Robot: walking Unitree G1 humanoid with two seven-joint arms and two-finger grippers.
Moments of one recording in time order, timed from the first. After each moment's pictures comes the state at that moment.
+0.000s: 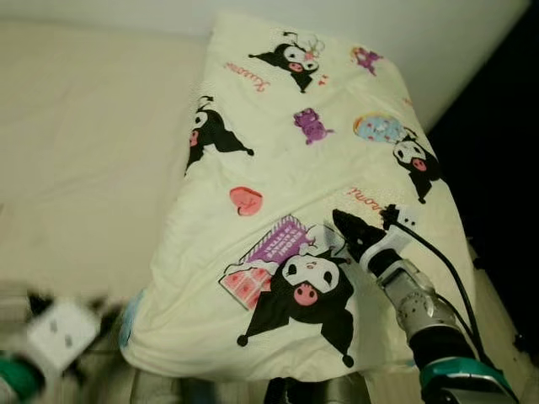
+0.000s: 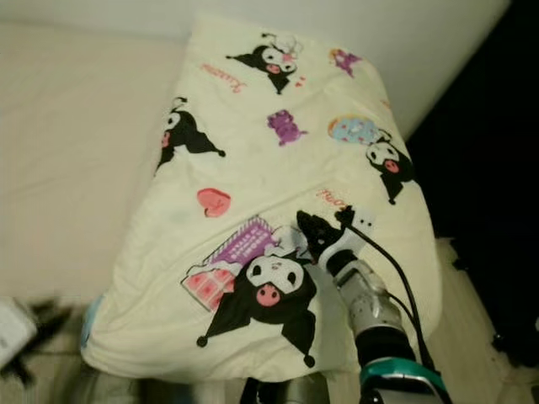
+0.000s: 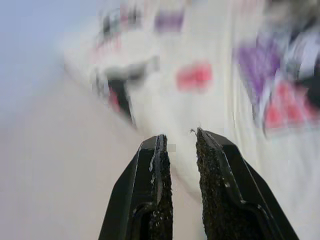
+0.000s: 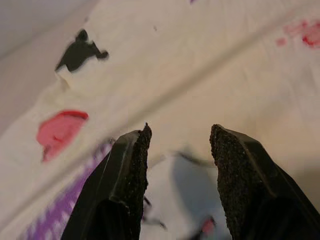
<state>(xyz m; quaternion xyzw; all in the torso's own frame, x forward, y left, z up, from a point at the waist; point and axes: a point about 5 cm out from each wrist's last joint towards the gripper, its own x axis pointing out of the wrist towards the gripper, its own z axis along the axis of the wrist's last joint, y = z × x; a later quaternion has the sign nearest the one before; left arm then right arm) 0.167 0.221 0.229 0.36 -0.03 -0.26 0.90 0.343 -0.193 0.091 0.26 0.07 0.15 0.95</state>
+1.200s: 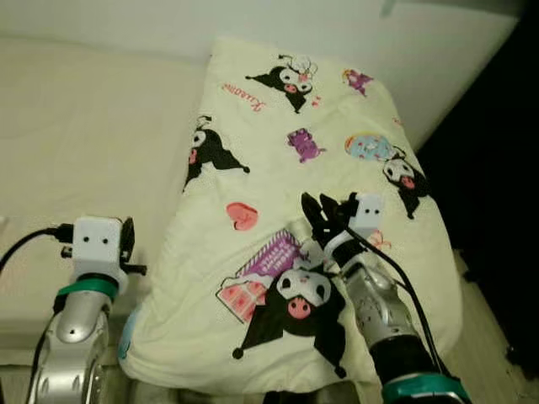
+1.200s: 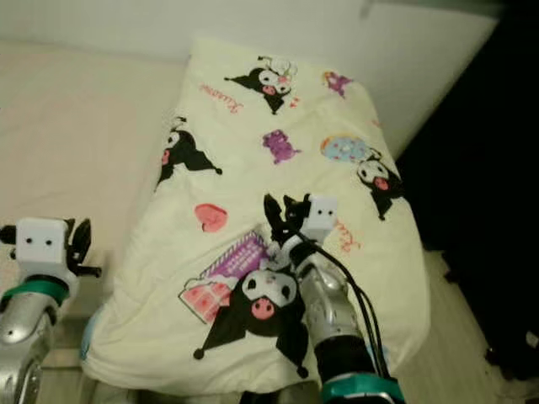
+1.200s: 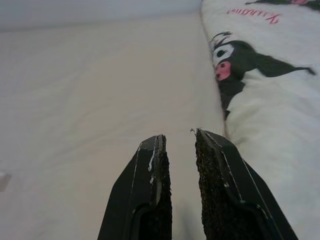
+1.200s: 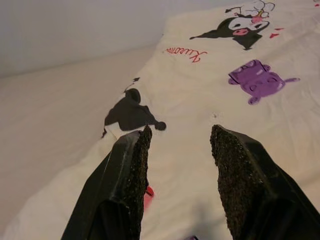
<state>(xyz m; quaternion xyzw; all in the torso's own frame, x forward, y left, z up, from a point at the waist) 0.266 0.218 0.137 0.11 0.00 0.08 0.99 0.345 -0.123 0.126 0.17 -0.04 0.15 0.97</state>
